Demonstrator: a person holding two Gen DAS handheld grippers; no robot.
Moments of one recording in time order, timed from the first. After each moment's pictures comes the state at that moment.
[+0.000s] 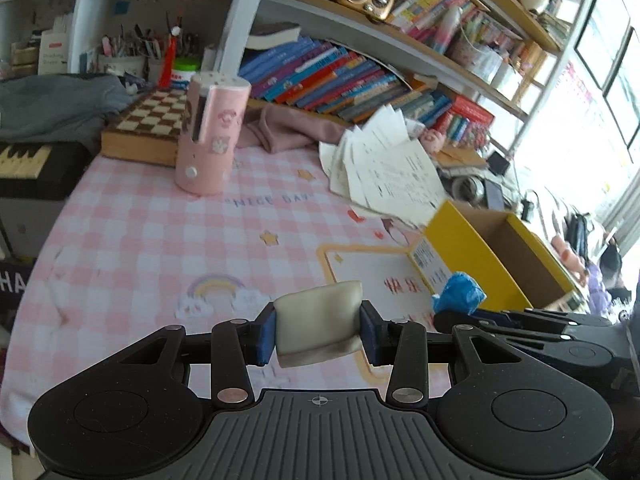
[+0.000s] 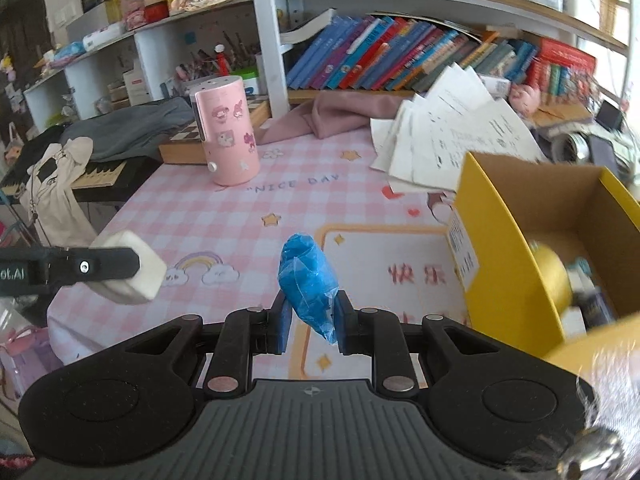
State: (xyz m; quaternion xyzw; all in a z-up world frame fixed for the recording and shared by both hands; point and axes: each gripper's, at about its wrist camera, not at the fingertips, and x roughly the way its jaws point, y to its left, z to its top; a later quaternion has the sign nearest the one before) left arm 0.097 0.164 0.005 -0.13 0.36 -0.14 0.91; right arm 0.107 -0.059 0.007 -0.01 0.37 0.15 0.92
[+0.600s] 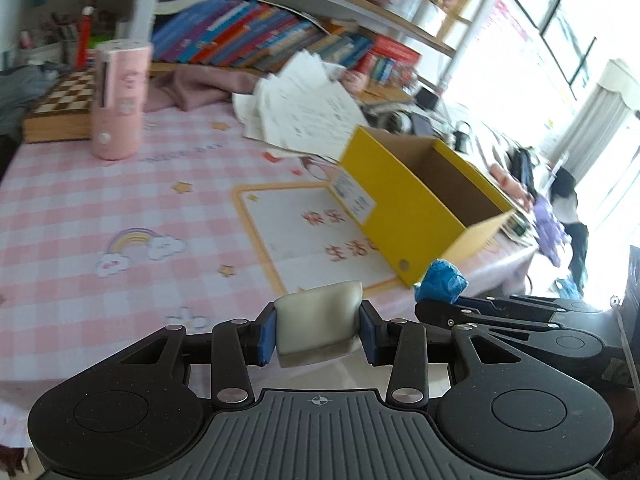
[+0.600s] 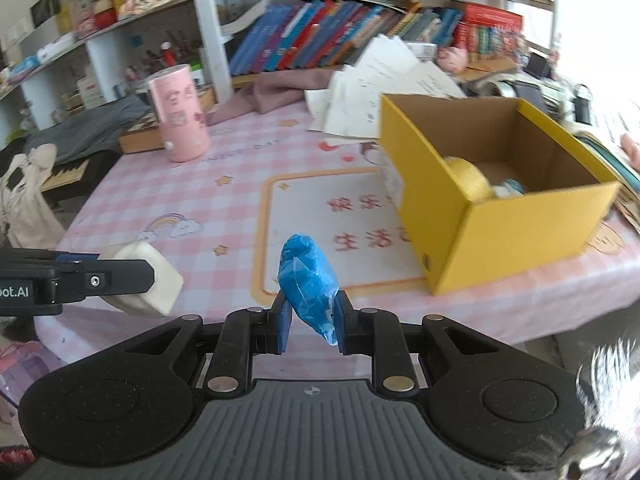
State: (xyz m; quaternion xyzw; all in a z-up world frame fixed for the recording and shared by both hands) left arm 0.071 0.113 -0.004 -0.08 0.40 -0.25 0.88; right arm 0.036 -0.095 -0.001 0.03 0.38 0.06 0.92
